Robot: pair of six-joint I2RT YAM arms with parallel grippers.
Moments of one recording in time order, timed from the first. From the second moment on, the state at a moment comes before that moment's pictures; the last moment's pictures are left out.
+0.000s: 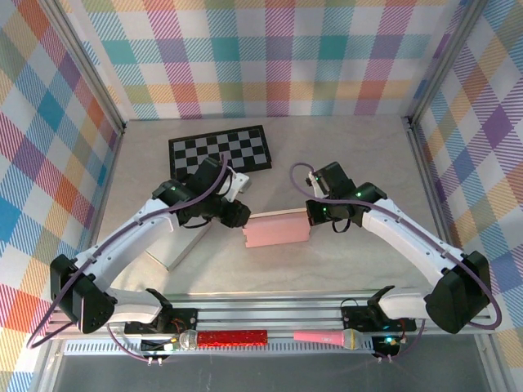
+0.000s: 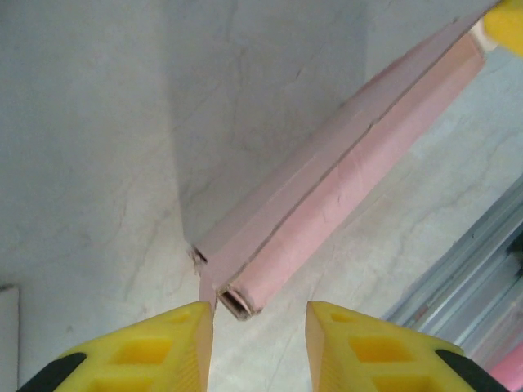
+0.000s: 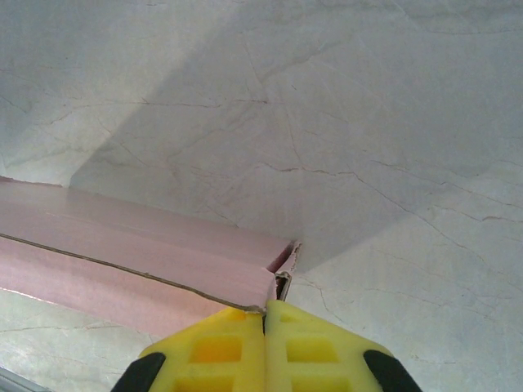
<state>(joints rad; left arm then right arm) -0.65 1.31 1.21 -0.91 0.21 -0.16 0.61 1.29 1.07 -0.83 -0.01 0.28</state>
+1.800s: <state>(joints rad) -0.64 1.50 1.31 -1.03 0.17 -0.23 0.65 1.27 1.05 -0.83 0.03 0.33</state>
